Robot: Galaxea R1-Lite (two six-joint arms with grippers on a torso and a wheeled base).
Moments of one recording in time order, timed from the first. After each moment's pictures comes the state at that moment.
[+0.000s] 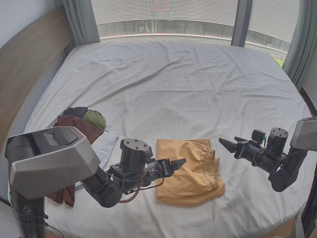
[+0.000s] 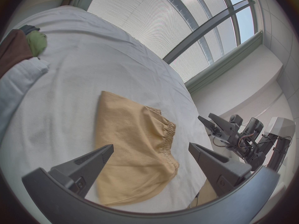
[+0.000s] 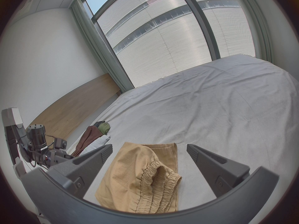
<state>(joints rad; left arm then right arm) -0.67 2.28 -0.87 -0.98 -0.09 -0.64 0.19 2.15 -0.44 -1.53 0.31 0.30</state>
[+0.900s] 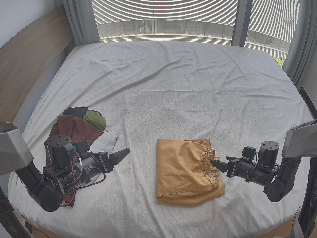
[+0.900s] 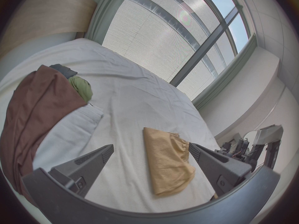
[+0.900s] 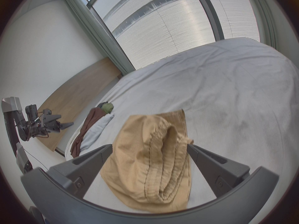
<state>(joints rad) -0.36 1.95 -0.36 -1.29 -0.17 -0.48 0.27 2.22 -0.35 -1.52 0.31 0.29</state>
